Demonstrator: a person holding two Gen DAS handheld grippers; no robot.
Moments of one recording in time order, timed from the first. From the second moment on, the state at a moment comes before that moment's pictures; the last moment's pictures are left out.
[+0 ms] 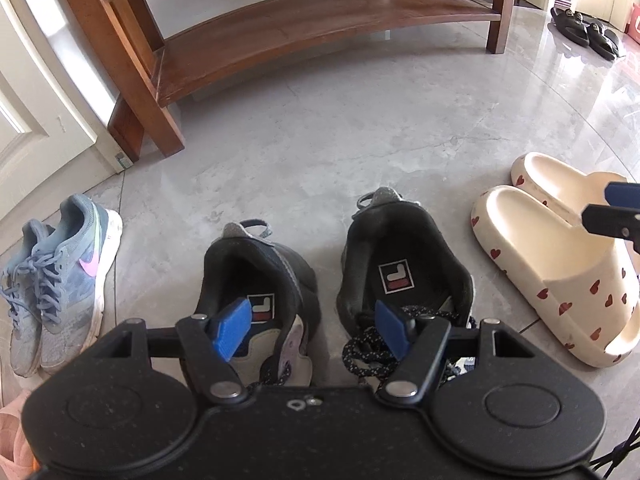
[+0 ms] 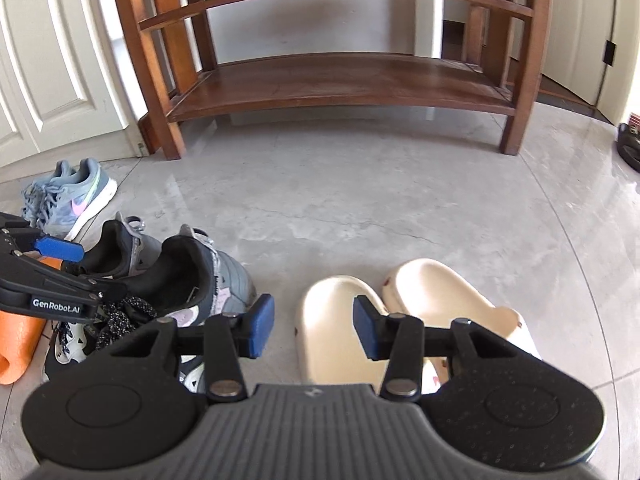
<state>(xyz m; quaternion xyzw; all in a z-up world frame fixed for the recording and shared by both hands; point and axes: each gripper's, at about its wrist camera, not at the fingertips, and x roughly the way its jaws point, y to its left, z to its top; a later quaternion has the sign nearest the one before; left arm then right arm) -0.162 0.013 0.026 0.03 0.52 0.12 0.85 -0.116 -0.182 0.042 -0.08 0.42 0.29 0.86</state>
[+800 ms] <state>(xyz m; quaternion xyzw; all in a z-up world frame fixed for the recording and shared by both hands) -0.159 -0.003 0.015 0.00 0.49 0.06 0.87 -0.125 -0.287 0.008 -0.11 0.45 0.18 0.87</state>
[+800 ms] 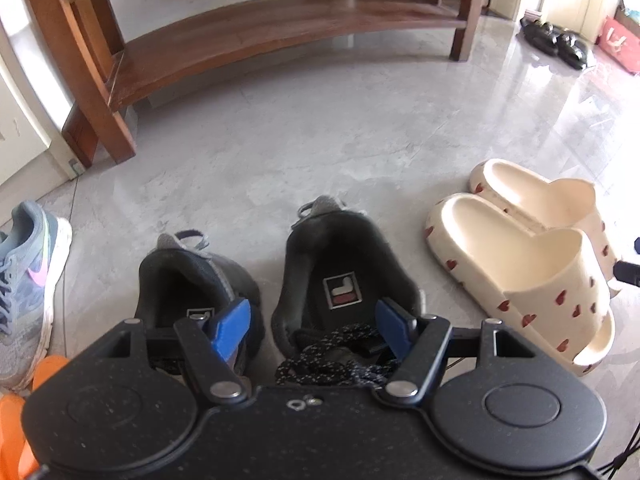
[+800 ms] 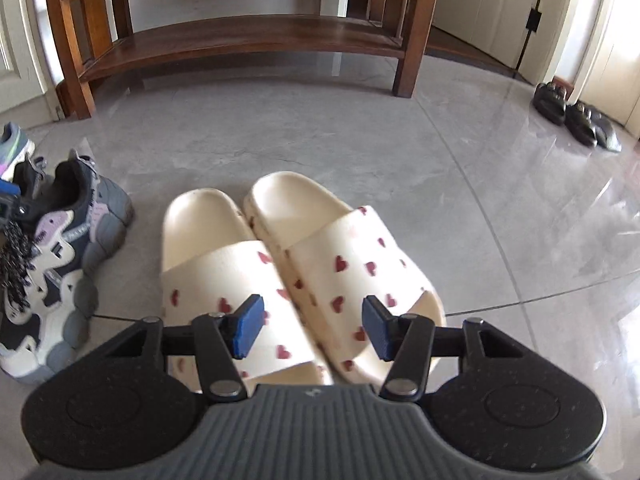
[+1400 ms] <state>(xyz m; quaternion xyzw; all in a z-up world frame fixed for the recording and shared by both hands) -0.162 -0.012 0.012 0.01 0.48 0.06 0.87 -0.132 -0.312 -0.044 -0.14 0.42 0.26 0.86</state>
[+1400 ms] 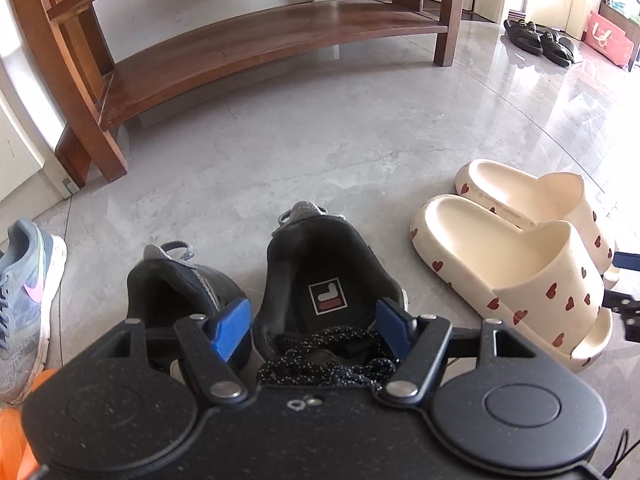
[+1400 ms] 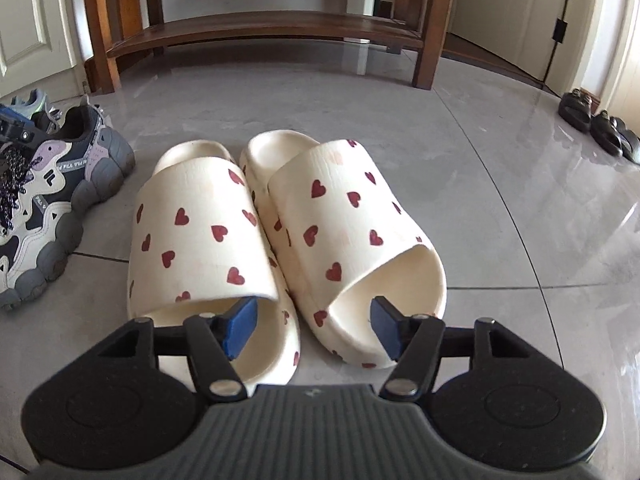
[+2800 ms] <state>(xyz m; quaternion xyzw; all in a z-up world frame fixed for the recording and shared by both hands) -0.170 -0.014 0.014 0.03 0.47 0.05 0.88 -0.147 -0.243 -0.059 -0.05 0.37 0.23 0.90</state>
